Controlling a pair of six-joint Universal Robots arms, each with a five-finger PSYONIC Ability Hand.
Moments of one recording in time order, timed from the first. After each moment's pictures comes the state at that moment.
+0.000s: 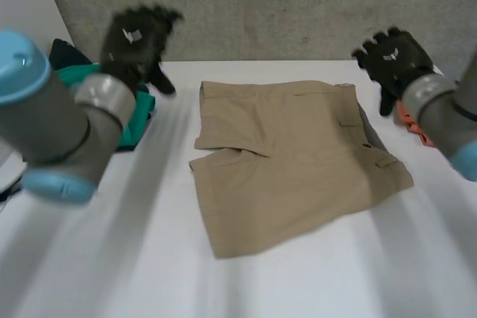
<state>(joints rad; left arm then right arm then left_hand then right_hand) 4.25 -1.90 -1.43 3.43 -1.53 3.33 1.79 -1.07 1.18 0.02 1.36 2.39 0.25 0.25 0.25 0.25 0.08 0.23 0.21 0.21 0.21 0.05</state>
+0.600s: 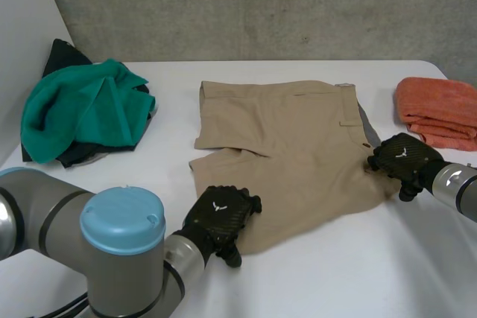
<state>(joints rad) 3.97 -2.05 -1.73 3.38 -1.53 3.22 1.52 -0.99 1.56 -0.01 1.02 2.08 0.43 0.42 0.43 0.41 0.23 0.60 0.61 0.61 0.61 0.43</state>
